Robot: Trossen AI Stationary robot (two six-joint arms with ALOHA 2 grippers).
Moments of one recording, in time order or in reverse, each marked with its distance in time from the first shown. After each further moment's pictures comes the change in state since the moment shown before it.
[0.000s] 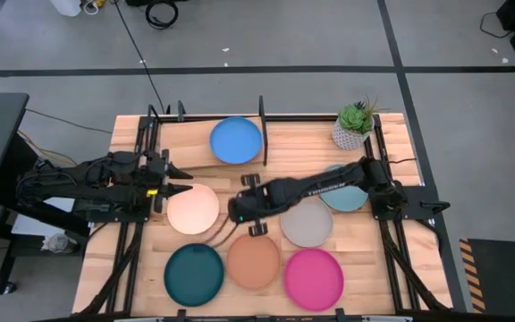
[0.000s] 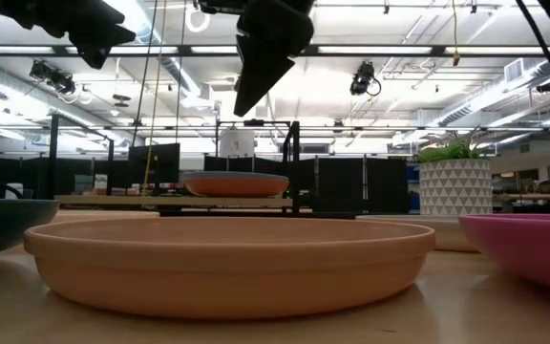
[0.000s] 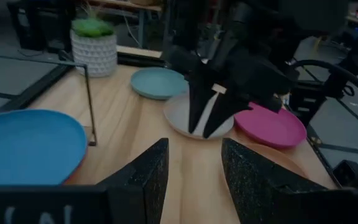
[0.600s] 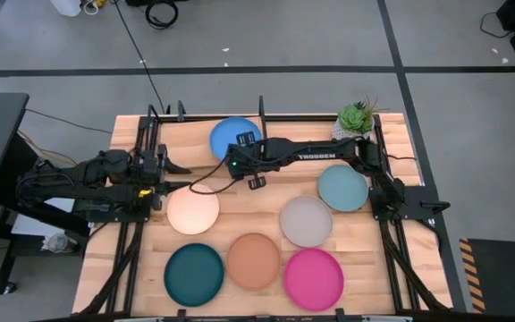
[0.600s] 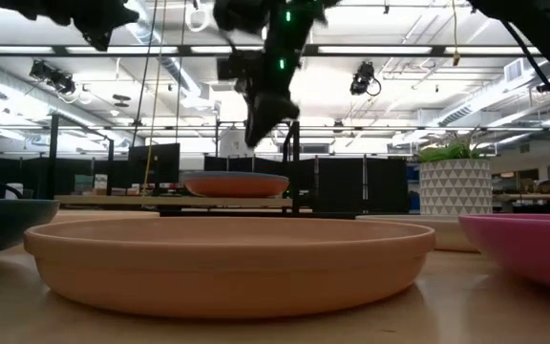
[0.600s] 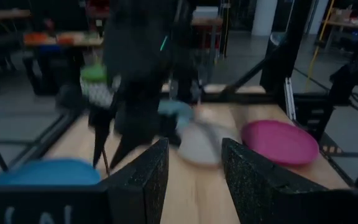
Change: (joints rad) left arm 0.000 -0.031 0.001 0.082 -0.027 0.133; right arm -0.284 0.004 -0.013 0.097 0.063 -0.439
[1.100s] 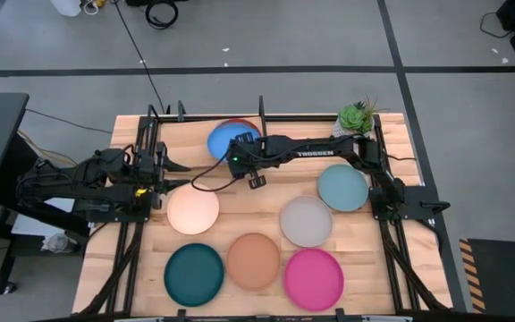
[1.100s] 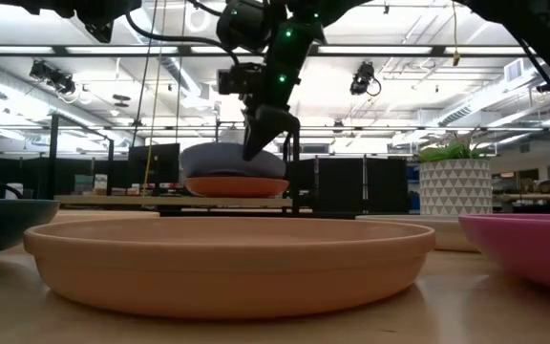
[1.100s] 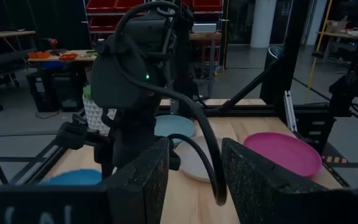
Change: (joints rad) left arm 0.000 0.000 0.000 0.080 0.000 0.026; right arm -0.054 0.001 -0.074 0.100 -0.107 -0.074
